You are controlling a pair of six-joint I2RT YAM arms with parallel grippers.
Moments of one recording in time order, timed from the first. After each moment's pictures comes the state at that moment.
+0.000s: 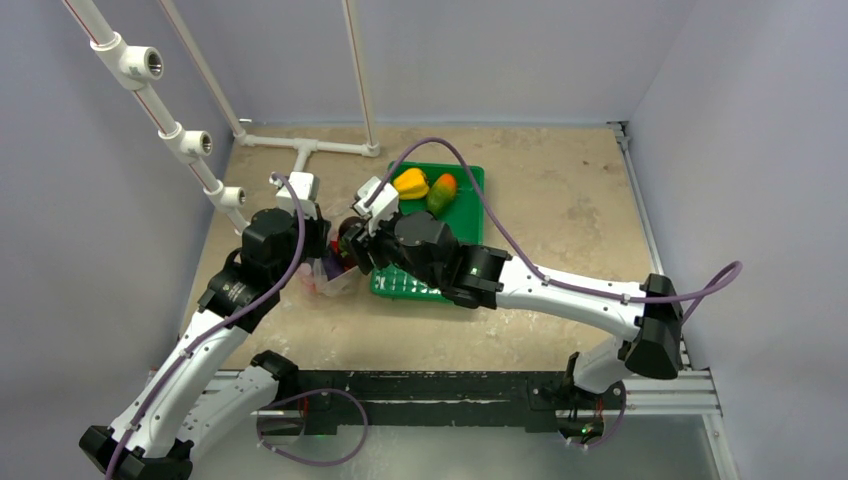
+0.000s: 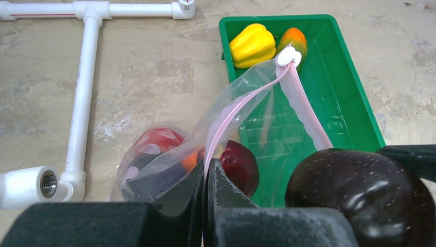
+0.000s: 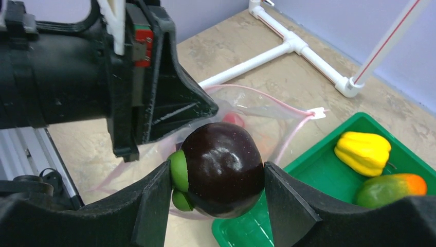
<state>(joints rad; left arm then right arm) -0.47 0.77 0.87 -0.46 -0.21 -0.20 1.19 1.49 1.34 -0.06 0.33 0.07</state>
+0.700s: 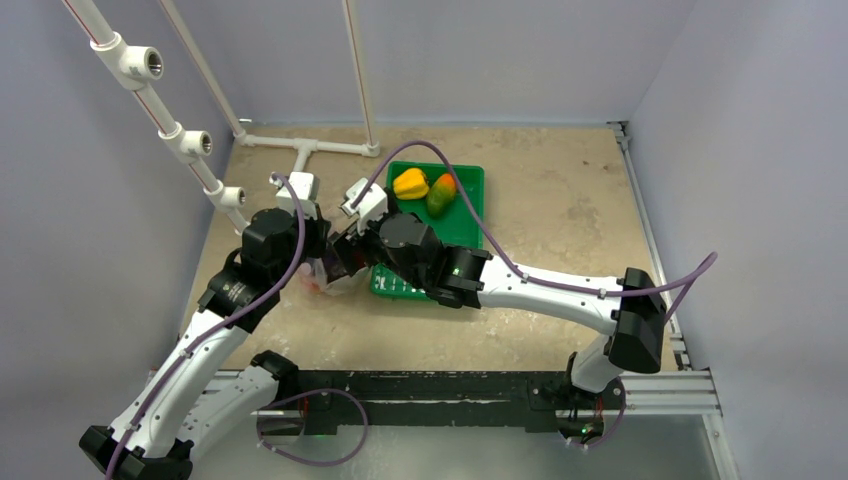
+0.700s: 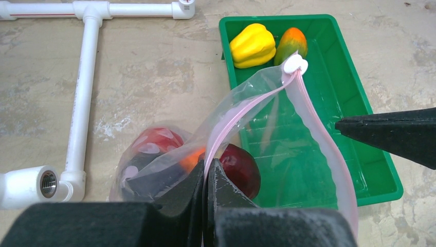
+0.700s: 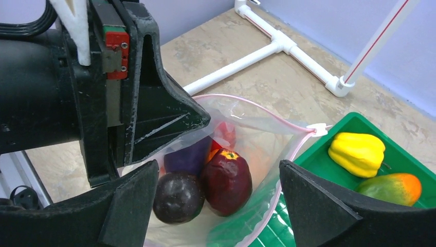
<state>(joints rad) -0.47 0.77 0.87 -0.46 -0.21 -0.20 1.21 1.59 1.37 0.02 0.41 0.04</state>
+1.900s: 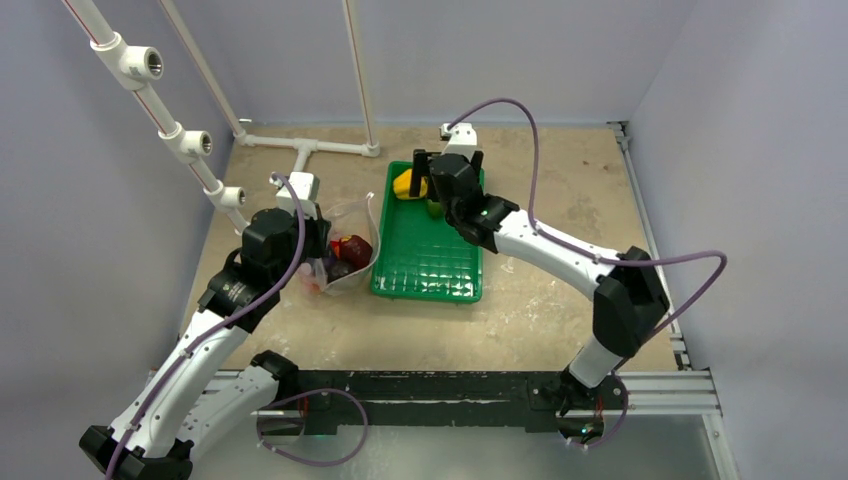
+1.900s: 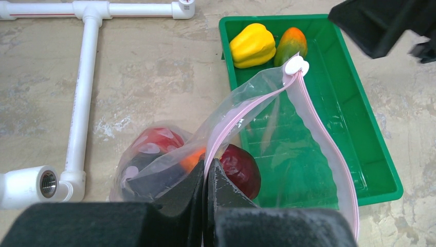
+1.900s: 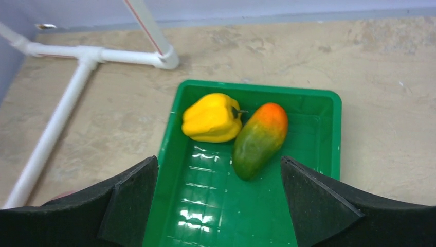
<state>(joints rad) -0.47 0.77 0.87 -0.46 -0.21 -0.20 0.80 1.62 1.32 -0.04 0.60 0.40</state>
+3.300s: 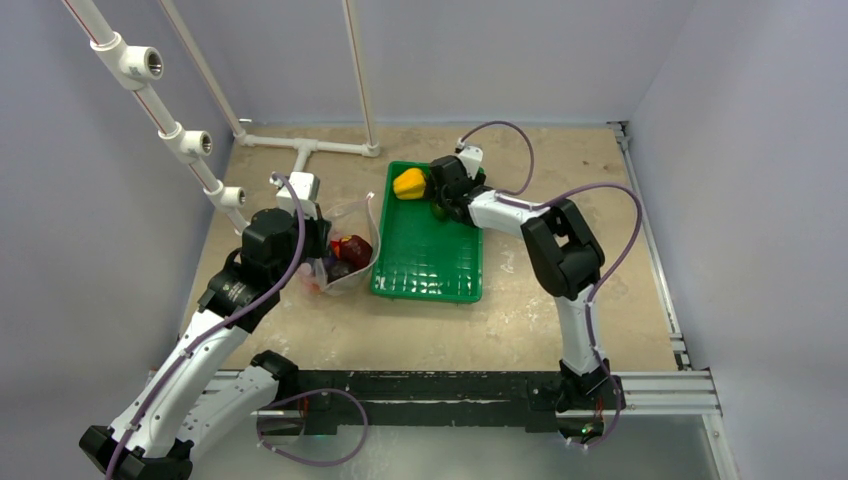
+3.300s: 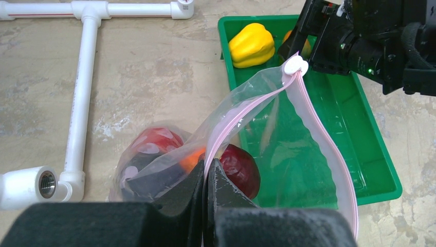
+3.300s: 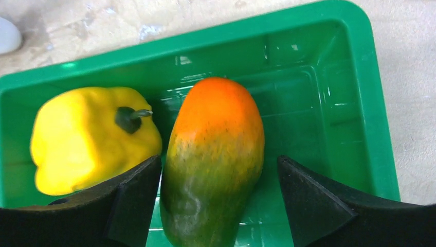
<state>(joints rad) -0.47 0.77 0.87 -0.46 -0.21 -0.20 0.59 2.10 1.46 -0.05 0.51 0.68</state>
